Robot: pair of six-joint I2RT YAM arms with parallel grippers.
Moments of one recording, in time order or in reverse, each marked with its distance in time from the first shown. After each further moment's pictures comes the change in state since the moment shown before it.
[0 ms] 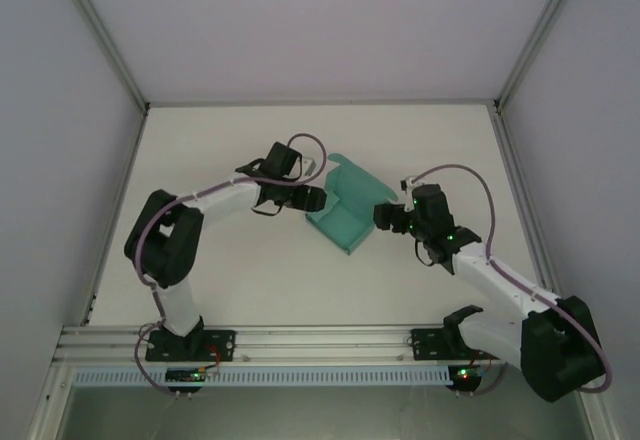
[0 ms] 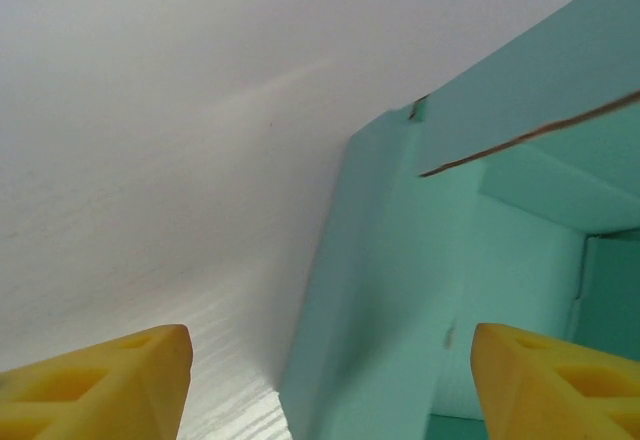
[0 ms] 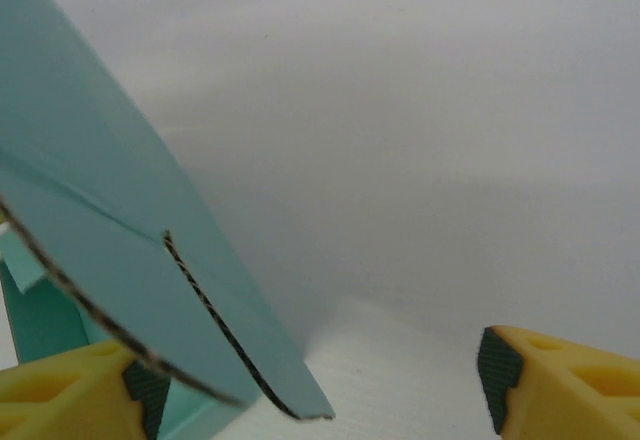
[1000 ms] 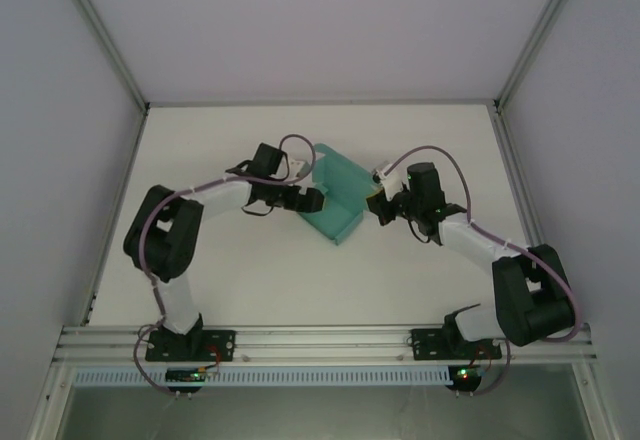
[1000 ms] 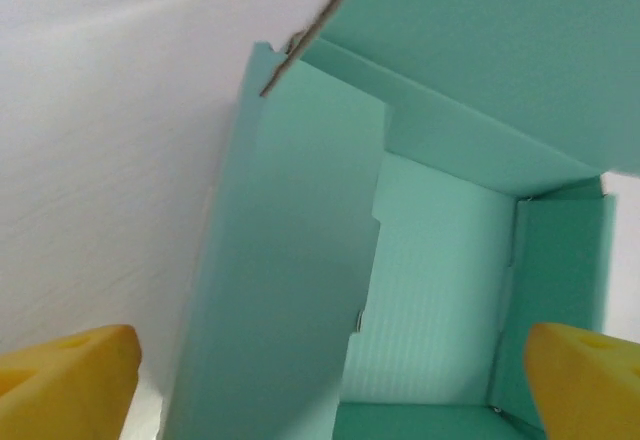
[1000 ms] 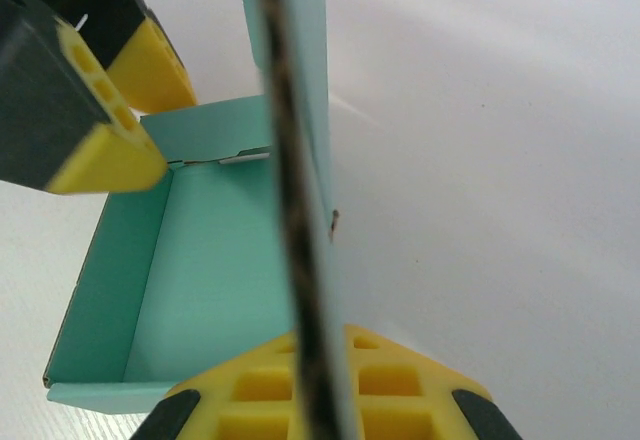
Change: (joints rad) left arm 0.095 -0.015 -0.082 0.103 0.230 0.039; right arm -0.066 0.266 0.134 0.148 -0.411 -0.463
